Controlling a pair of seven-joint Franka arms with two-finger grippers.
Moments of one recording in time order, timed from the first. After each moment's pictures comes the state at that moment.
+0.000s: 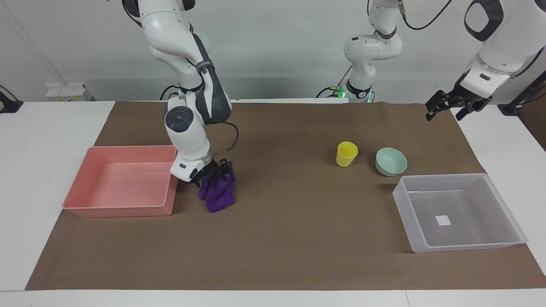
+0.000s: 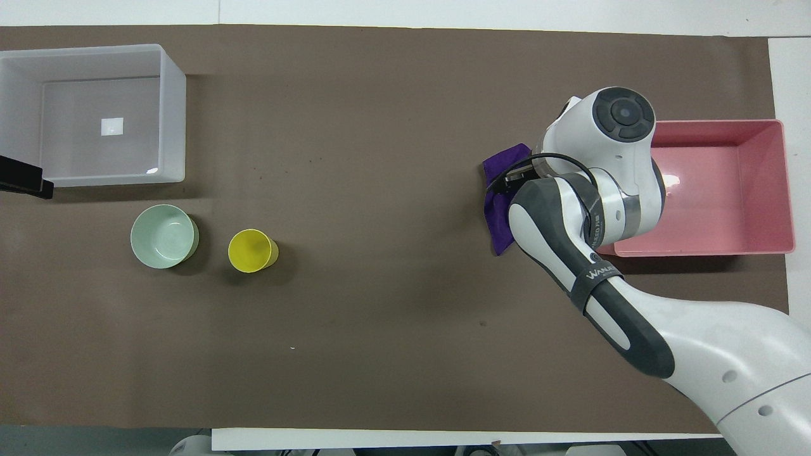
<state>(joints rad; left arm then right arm) -0.01 -0.07 -0.02 -1.68 -0.02 1.55 0.08 0.18 0.32 0.08 -1.94 0.04 2.24 -0.01</state>
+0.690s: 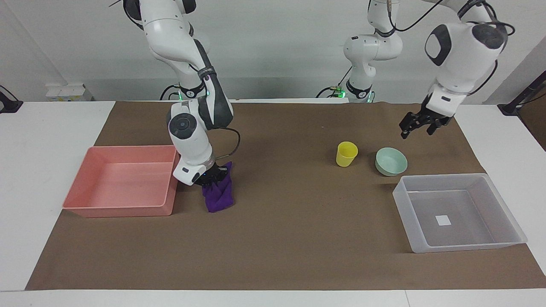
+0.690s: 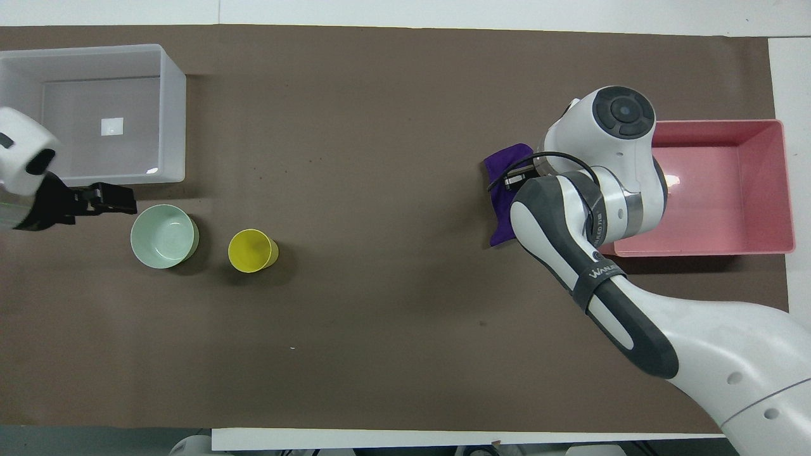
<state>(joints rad) -0.10 -0.20 -0.03 -2.15 -0.01 1.93 -0.17 0.18 0.28 0.07 -1.89 0.04 2.14 0.03</state>
